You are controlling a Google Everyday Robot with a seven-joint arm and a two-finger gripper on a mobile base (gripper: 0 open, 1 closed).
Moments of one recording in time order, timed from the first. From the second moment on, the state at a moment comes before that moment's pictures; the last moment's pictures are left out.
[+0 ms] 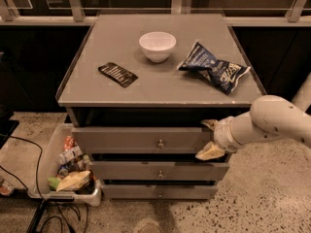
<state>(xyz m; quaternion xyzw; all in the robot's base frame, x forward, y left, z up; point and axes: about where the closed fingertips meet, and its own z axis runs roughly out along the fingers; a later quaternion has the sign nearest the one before) 0.531 -0.179 0.650 -0.61 0.73 0.10 0.29</state>
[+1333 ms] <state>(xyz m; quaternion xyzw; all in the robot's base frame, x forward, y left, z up) 0.514 -0.179 0.668 -0.61 0.73 0.10 0.30</state>
